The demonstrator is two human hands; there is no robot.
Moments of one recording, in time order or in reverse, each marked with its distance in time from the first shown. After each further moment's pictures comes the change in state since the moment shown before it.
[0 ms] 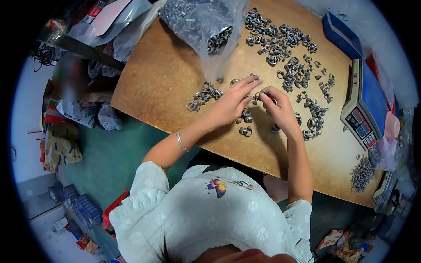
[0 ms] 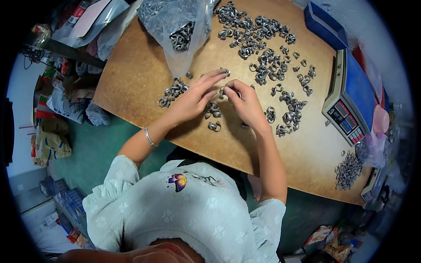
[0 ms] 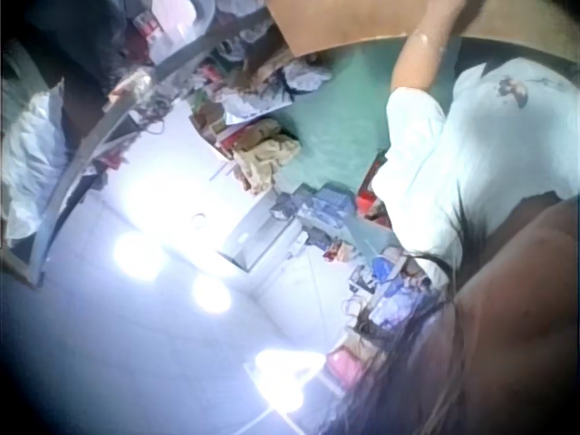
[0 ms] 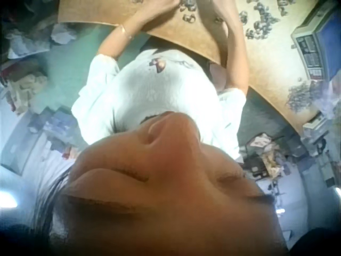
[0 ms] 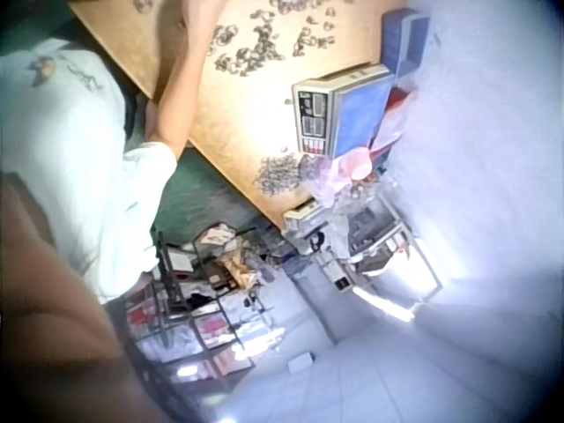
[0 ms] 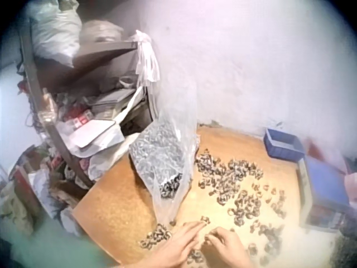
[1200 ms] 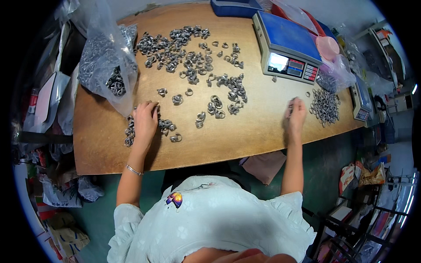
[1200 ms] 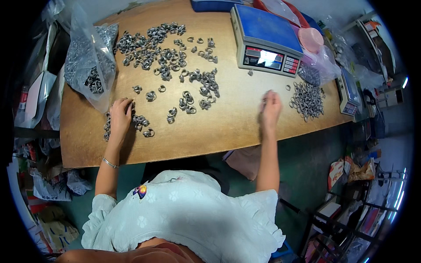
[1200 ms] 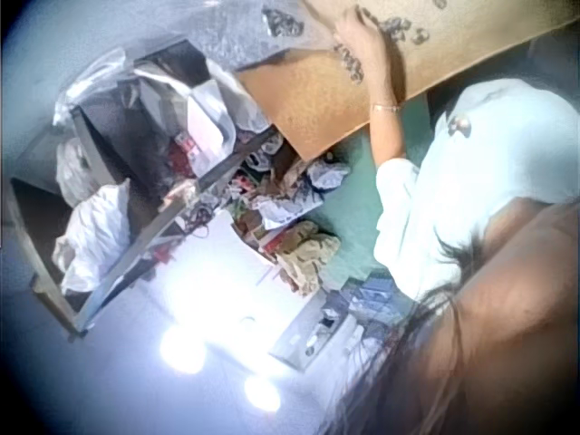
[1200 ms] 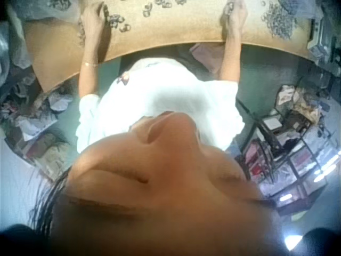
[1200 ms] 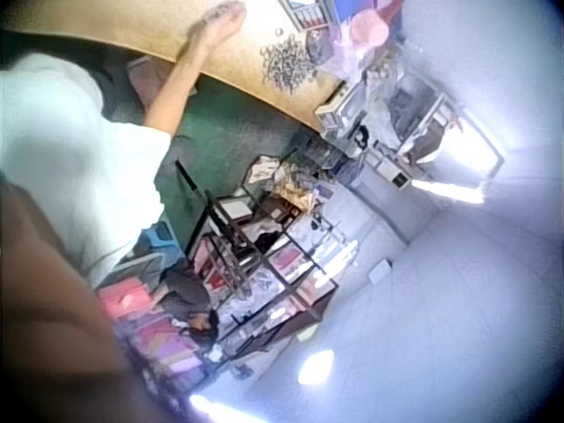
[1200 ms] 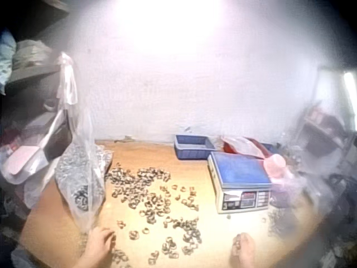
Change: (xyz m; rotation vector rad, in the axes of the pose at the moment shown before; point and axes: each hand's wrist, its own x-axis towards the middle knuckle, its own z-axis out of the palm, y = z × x) left_hand 0.007 -0.035 0.009 0.668 0.102 0.007; right_hand -0.198 0.123 -0.175 0.374 1.125 -0.066
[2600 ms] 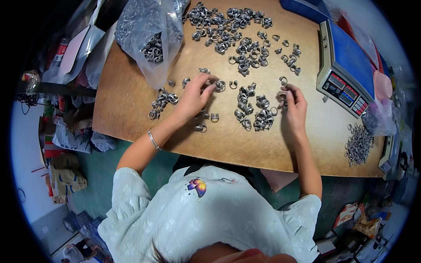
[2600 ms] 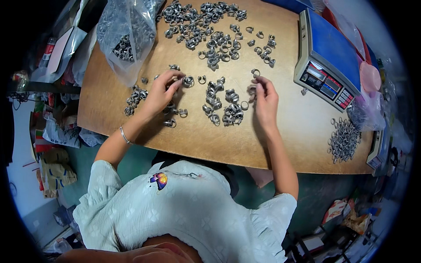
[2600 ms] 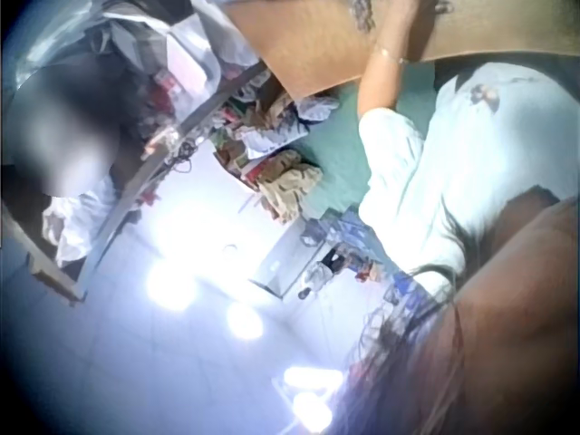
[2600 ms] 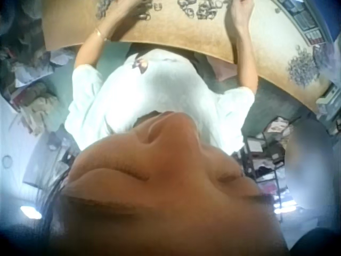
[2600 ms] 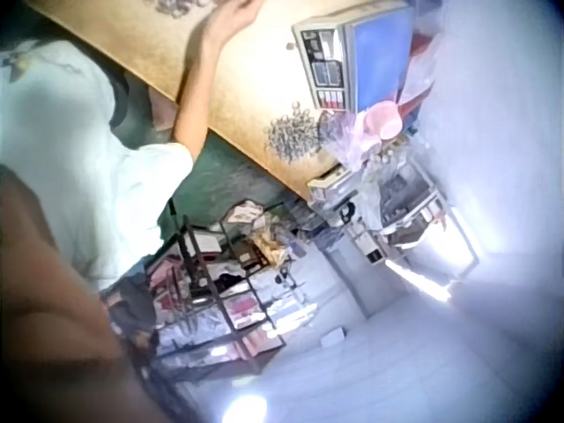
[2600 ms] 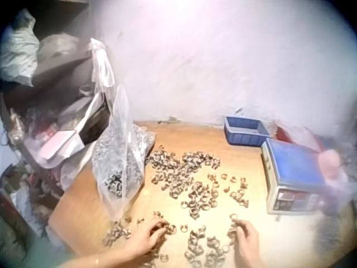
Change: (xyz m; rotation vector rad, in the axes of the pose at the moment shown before) left_hand 0.023 0.040 0.001 -0.550 -0.288 -0.171; right_hand -0.018 0.011 0.151 -0.014 -0.449 0.197
